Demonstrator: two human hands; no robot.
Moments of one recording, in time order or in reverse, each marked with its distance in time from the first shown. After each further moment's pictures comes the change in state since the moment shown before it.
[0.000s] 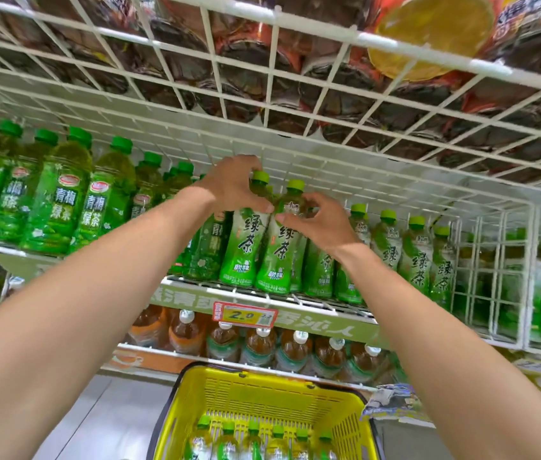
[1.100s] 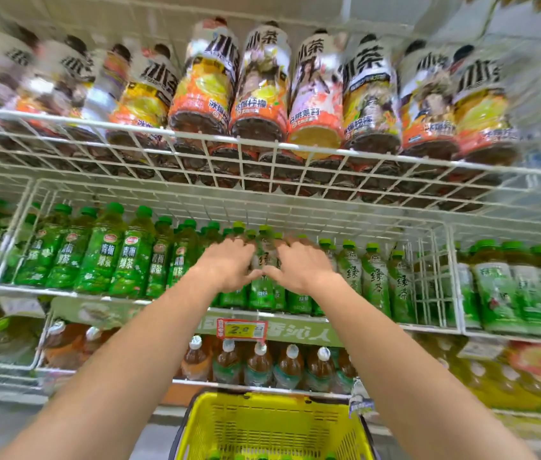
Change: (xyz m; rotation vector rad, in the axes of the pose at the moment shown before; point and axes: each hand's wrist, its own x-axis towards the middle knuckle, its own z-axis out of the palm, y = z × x) left_hand -0.113 0.067 0.006 0.620 -0.095 0.058; right_hand -0.093 -0.067 -0.025 -0.919 -0.118 -0.125
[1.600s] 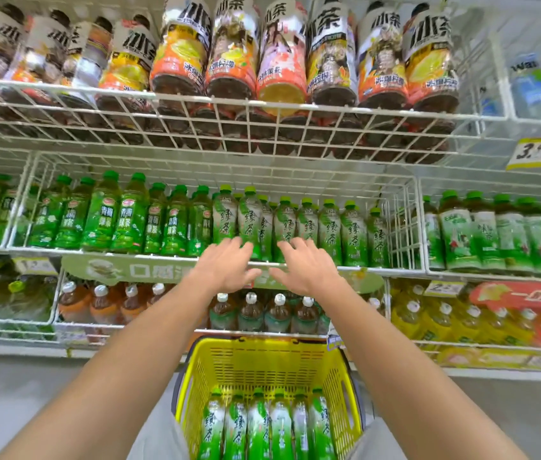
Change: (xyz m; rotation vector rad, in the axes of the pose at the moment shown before) left_hand -0.077 0.063 0.042 0.003 -0.006 0.051; right_hand -0.110 0.018 0.052 -0.002 0.027 0.018
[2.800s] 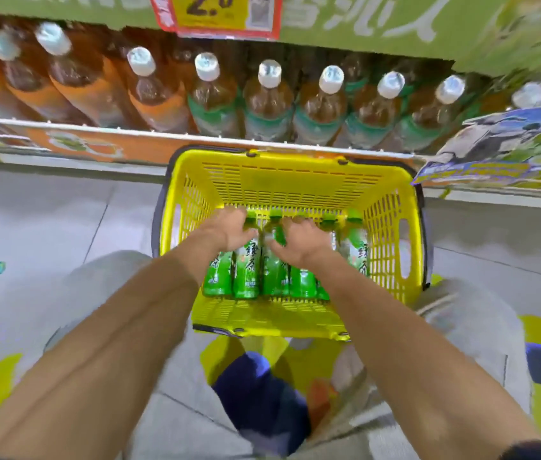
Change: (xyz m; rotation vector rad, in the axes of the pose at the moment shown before) left_hand -0.046 0.021 0.401 -0.460 -0.764 -0.249; right_hand -0.076 -0.053 0.391 0.273 -0.775 0.142
